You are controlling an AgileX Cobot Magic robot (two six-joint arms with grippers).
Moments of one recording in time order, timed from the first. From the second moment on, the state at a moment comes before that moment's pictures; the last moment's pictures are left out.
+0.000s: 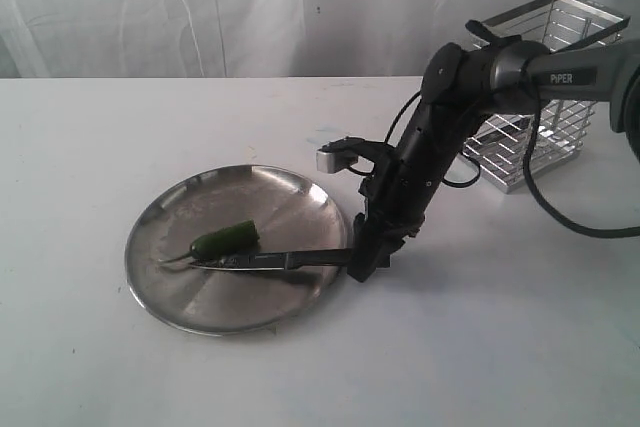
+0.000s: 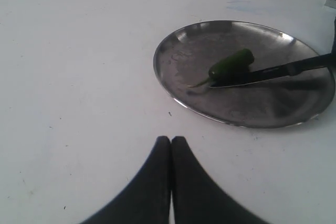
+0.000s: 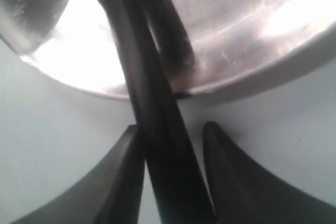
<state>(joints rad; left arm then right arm) -0.09 0.01 0.02 -0.28 0.37 0.24 0.34 2.25 -1.62 0.51 1.22 -0.98</state>
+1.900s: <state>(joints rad) -0.09 0.01 0.02 -0.69 0.29 0.03 0.48 1.27 -0.61 0.36 0.28 -0.27</state>
